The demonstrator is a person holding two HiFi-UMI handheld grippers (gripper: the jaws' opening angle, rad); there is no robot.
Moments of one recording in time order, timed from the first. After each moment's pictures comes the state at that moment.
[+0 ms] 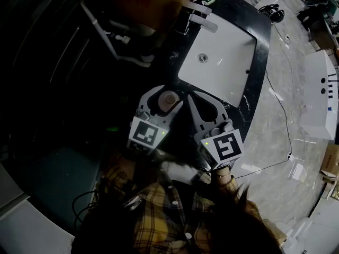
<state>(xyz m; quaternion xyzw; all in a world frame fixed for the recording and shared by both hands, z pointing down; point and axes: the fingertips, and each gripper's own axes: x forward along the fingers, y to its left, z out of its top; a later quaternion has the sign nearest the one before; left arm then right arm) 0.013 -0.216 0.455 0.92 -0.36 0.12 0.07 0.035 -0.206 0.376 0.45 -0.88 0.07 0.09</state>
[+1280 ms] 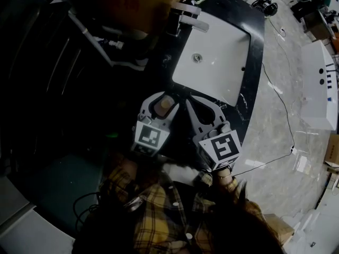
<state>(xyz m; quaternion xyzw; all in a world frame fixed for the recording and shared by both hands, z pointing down) 0.025 -0.219 0.490 0.92 -0.35 0.17 0.05 0.050 -0.206 0.396 0.47 -0.87 0.09 0.11</state>
